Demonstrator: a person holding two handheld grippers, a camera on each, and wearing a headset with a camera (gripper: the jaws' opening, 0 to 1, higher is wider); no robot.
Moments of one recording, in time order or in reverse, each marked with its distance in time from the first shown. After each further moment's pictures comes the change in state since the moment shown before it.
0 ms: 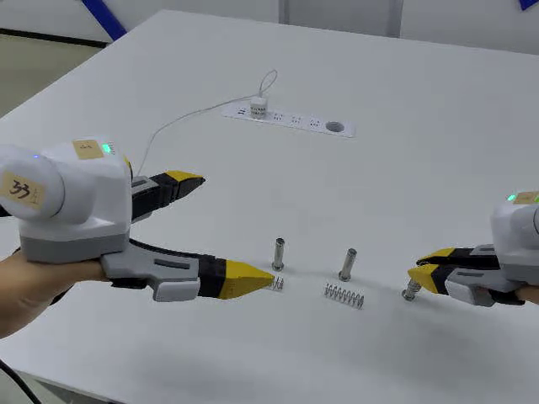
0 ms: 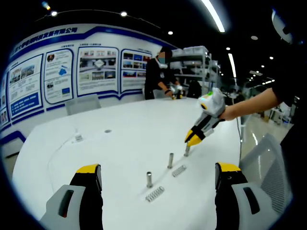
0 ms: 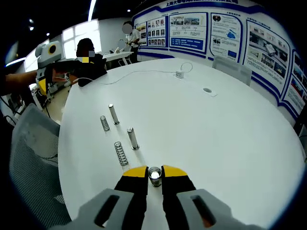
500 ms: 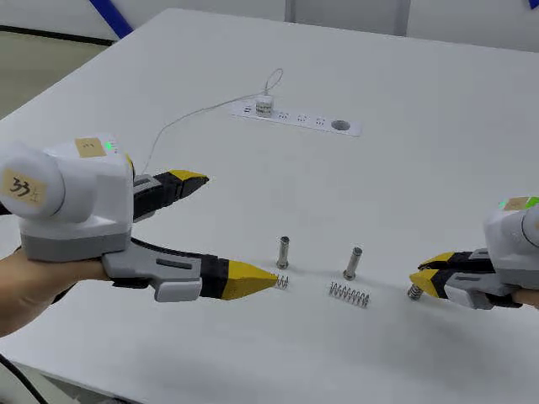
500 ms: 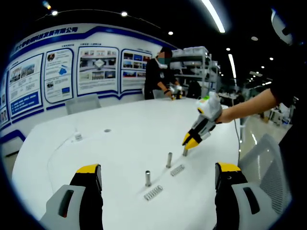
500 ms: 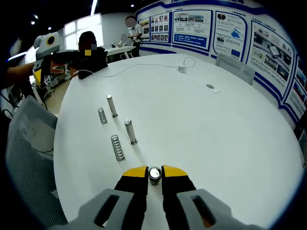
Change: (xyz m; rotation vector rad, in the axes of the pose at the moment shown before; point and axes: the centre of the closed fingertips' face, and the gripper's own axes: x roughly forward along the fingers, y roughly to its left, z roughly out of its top) left arm -0.004 -0.003 -0.001 -0.008 0.001 -0.003; right arm 0.011 -0.003 -0.010 -0.034 0.042 0.000
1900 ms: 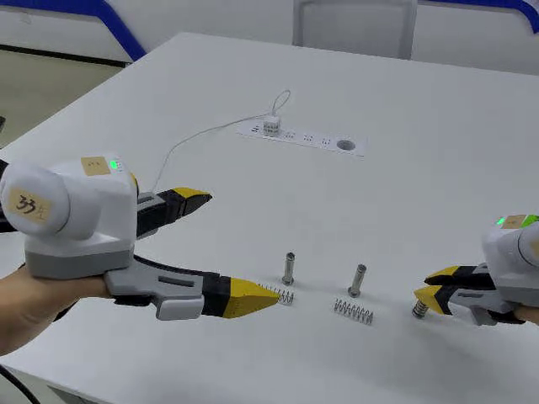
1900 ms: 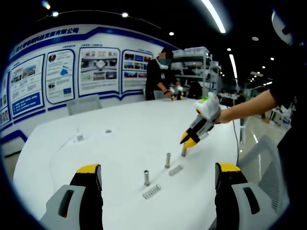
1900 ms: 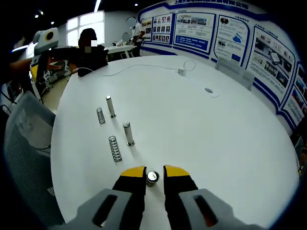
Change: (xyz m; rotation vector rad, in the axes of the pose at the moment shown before) left arm -0.010 -0.008 0.005 0.004 -0.003 0.015; right arm -0.005 -0.009 0.006 -0.040 -0.007 -0.036
